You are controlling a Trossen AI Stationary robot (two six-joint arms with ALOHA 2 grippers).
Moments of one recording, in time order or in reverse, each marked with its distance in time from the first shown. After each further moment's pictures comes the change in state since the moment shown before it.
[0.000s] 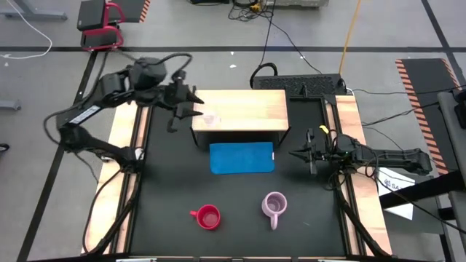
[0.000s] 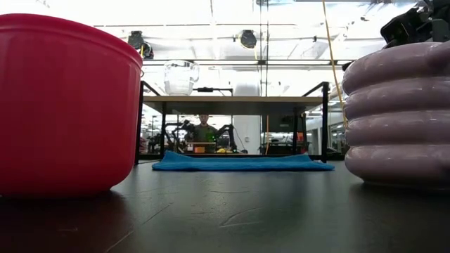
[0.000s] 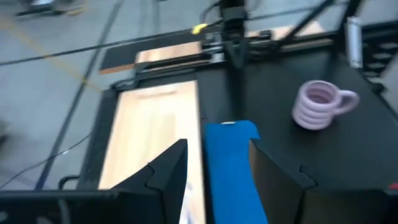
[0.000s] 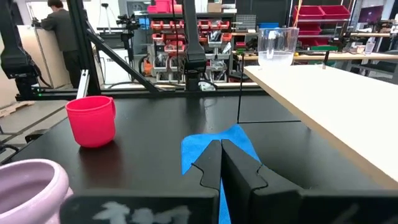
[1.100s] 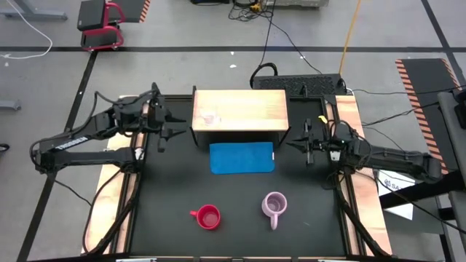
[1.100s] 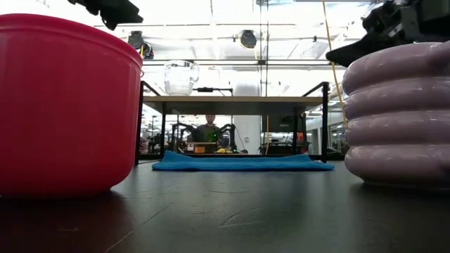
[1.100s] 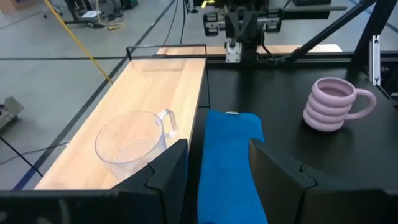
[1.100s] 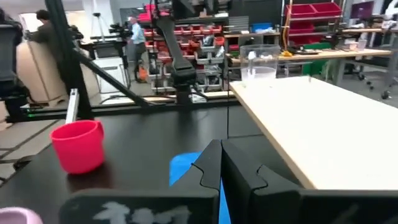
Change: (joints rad) left arm 0.000 -0.562 -0.858 0.486 -0.058 -0.190; right arm -0.233 0.287 0.126 0.163 -0.224 0.044
